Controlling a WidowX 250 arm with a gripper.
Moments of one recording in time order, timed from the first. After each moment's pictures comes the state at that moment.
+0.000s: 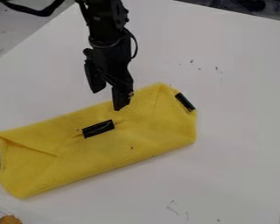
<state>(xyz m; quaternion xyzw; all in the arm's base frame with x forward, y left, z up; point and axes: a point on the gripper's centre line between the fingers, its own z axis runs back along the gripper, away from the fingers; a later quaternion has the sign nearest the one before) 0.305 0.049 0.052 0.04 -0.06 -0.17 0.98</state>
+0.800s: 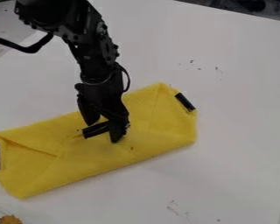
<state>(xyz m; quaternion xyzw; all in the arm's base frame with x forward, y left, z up) 0.268 0.039 0.020 0.01 -0.07 -0.12 0.99</state>
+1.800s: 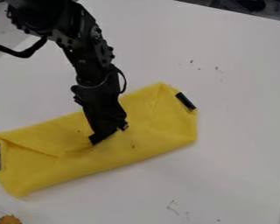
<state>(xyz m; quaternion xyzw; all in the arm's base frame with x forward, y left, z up) 0.267 0.043 0.018 0.01 -0.08 -0.10 0.99</state>
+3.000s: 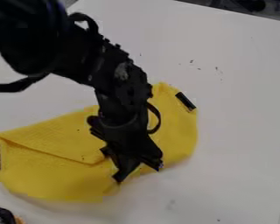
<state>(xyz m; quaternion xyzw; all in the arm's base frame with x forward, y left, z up) 0.212 -0.038 0.041 0.00 -0.11 -0.06 0.99</state>
